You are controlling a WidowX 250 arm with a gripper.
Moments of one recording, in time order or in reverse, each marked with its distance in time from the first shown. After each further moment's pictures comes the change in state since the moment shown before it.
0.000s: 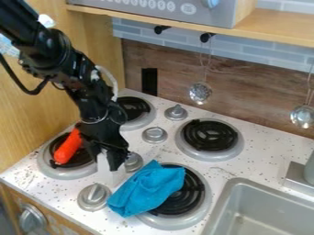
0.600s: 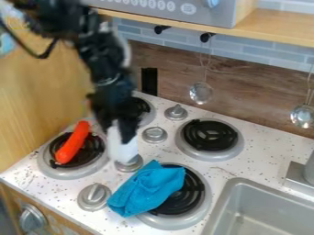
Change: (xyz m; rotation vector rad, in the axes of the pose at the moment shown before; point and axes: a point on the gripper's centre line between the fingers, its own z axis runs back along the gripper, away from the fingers) arm 0.033 -0.027 0.054 -0.086 0.011 -0.055
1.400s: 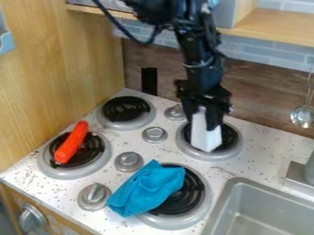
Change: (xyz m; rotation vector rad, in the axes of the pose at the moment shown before) arm 0.079 -0.101 -0.012 -0.113 0.040 -0.144
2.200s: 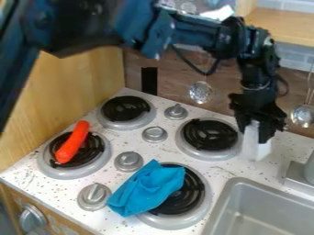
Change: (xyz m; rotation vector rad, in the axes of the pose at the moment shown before) arm 0.069 -0.044 -0.055 0.042 -0.100 -0.118
